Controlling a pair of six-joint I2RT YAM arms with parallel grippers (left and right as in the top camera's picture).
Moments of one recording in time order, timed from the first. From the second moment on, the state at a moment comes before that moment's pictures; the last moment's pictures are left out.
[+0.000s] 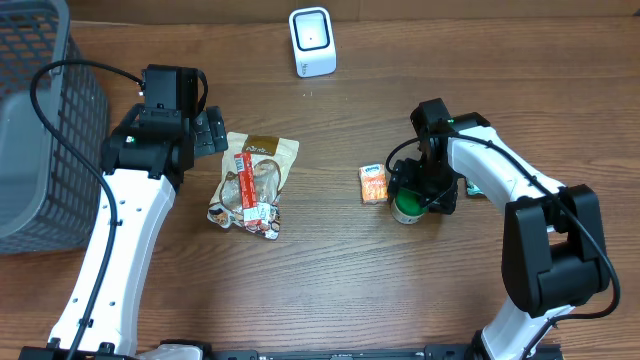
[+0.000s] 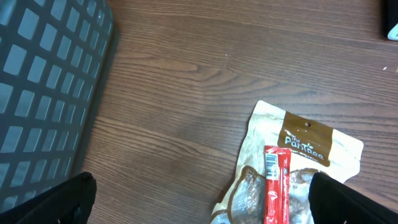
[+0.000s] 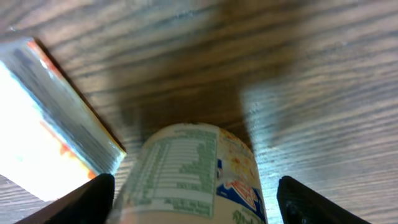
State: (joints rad) left arm -0.12 1.46 1.35 -0.89 -0.33 -0.28; right arm 0.24 1.89 1.25 -0.98 -0.15 0.58
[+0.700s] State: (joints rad) left arm -0.12 1.46 1.35 -0.89 -0.33 -0.28; right arm 0.24 1.89 1.25 -0.99 -0.15 0.66
